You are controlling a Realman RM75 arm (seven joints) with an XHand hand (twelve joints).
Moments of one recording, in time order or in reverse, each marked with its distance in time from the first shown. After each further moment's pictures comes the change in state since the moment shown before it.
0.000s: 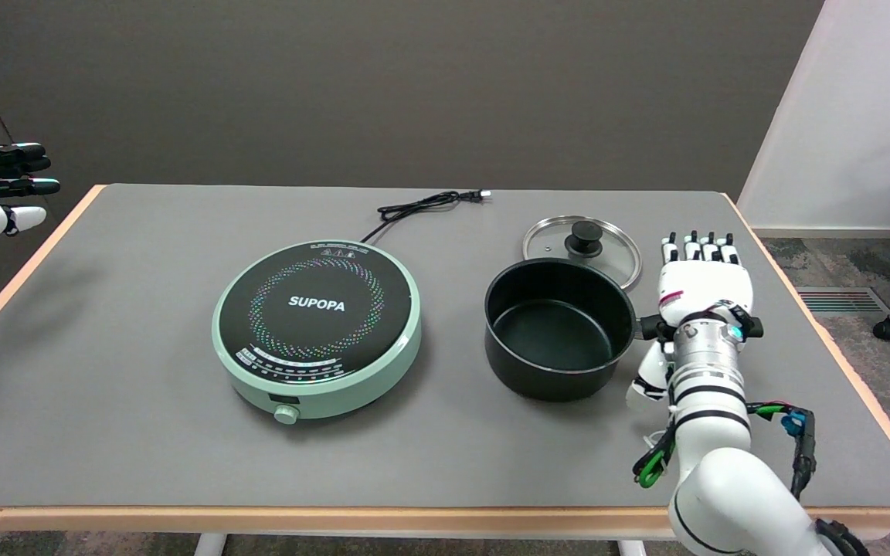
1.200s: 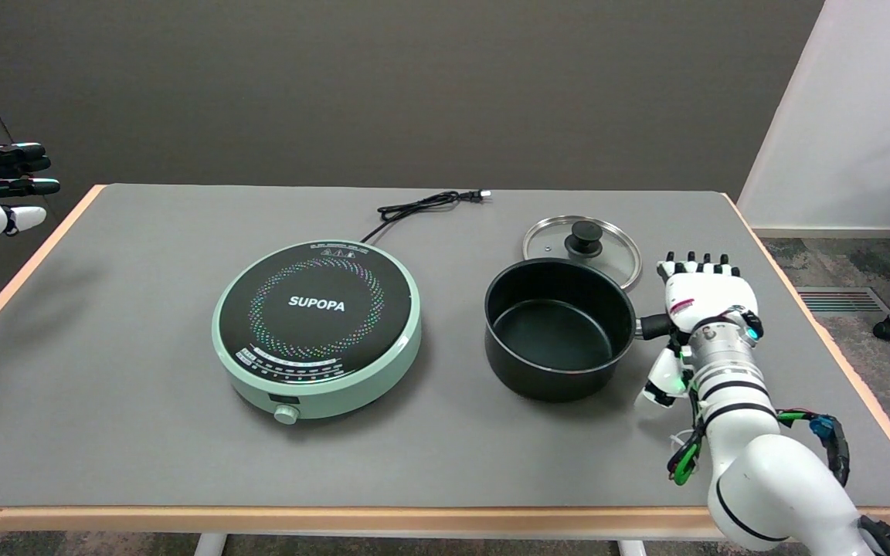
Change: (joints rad) arm -0.064 0.016 0.176 0.001 0.182 -0.216 0.000
